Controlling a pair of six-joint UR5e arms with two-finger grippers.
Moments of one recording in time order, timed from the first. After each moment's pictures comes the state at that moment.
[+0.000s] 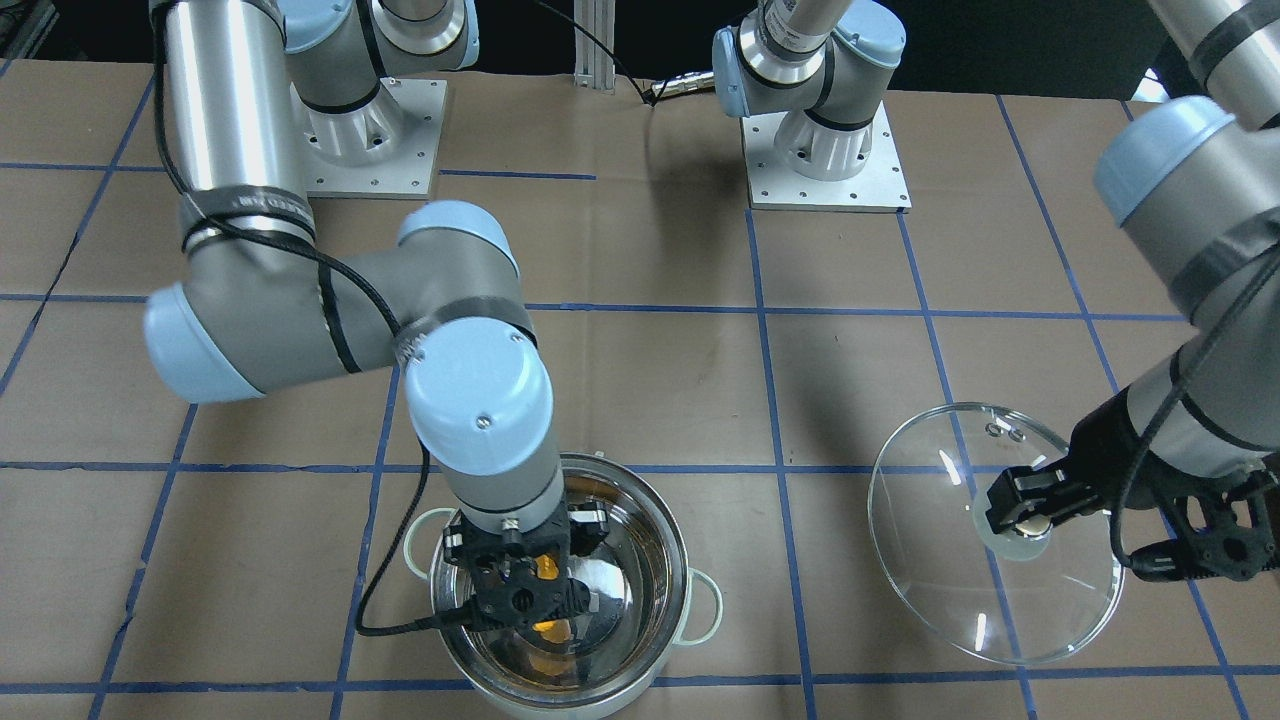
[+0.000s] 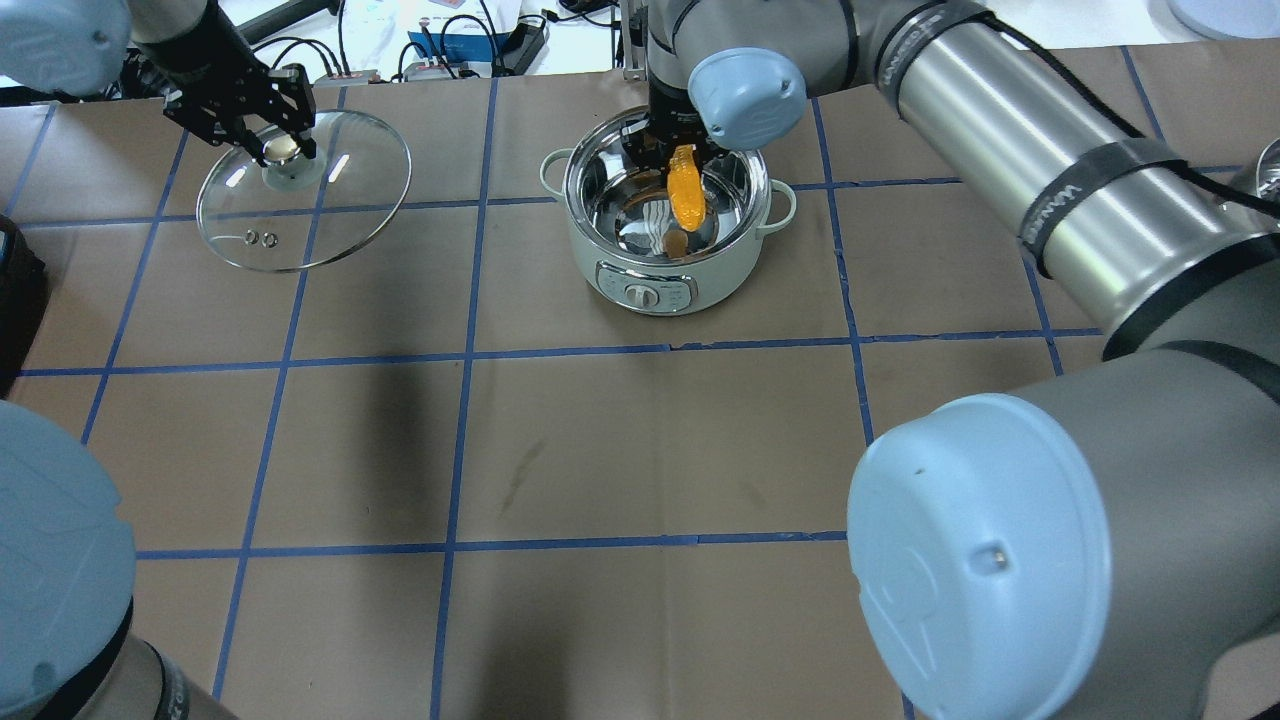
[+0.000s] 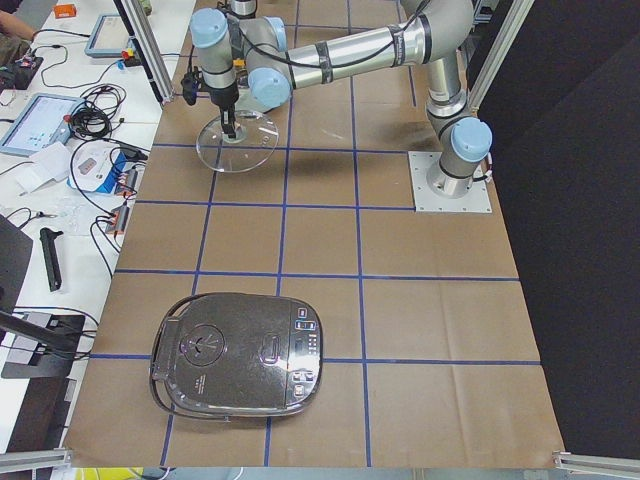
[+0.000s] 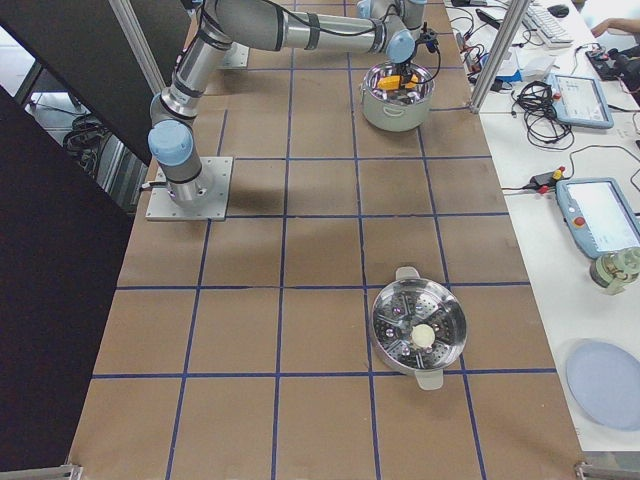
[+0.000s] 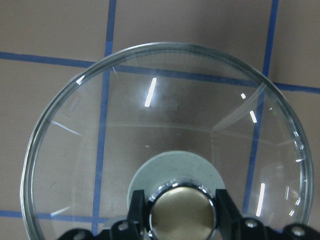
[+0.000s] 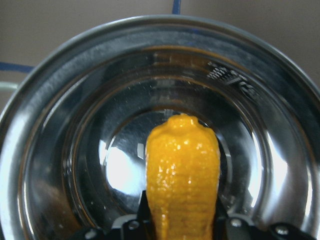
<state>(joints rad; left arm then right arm) -1.33 -2.01 -1.35 -1.32 1.51 0.11 1.86 -0.87 1.12 -1.94 -1.55 0.14</state>
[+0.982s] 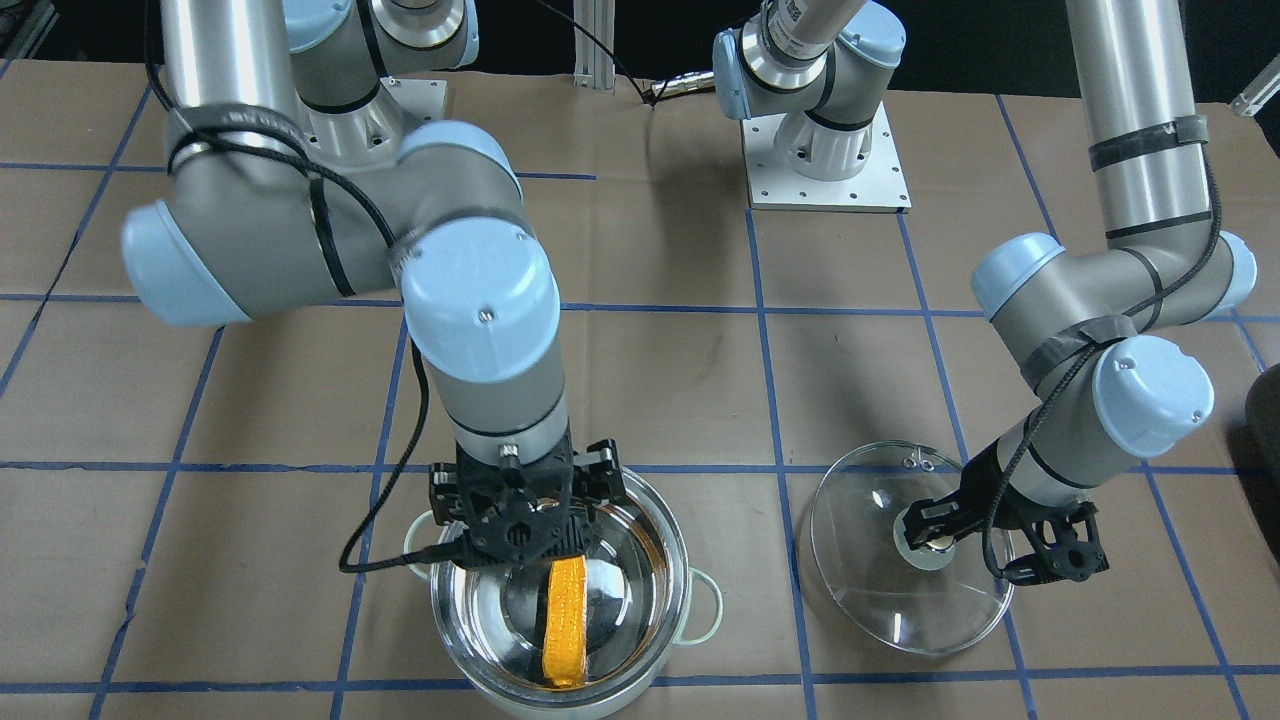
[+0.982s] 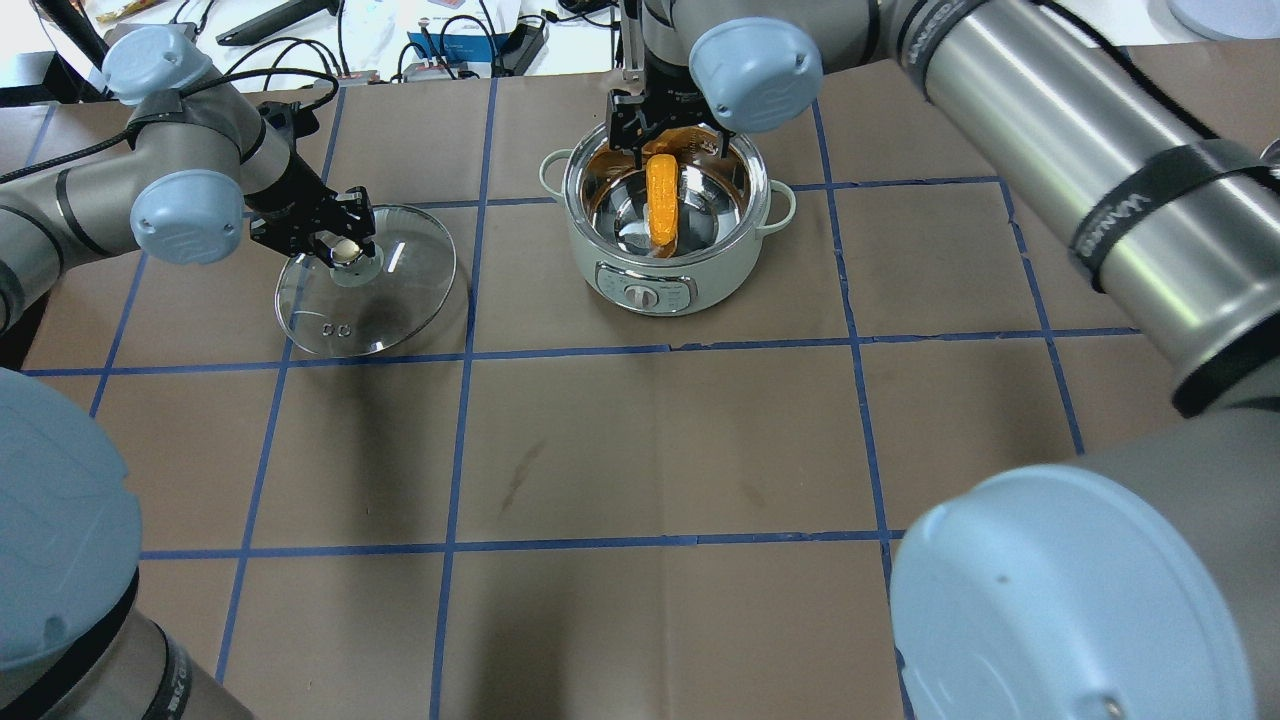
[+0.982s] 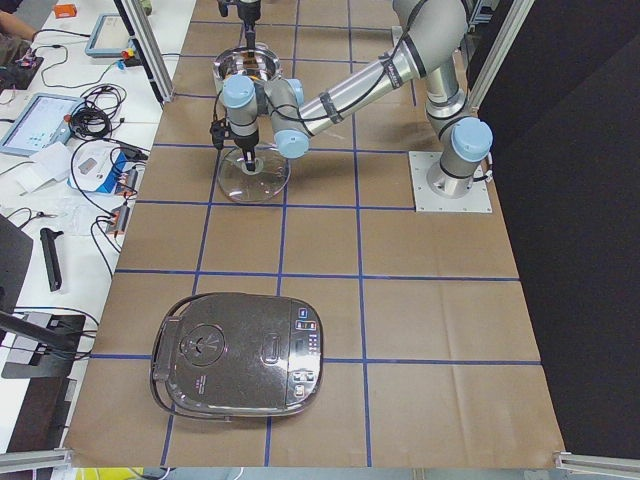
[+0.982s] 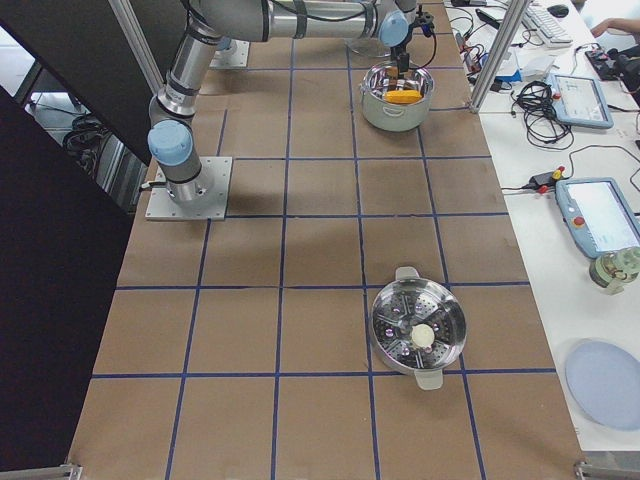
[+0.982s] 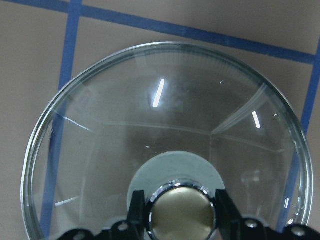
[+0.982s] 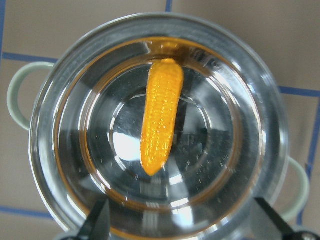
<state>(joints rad) -1.33 -2.05 -1.63 -1.01 1.47 0.05 1.83 -1.04 1.16 -1.79 -1.56 0.13</state>
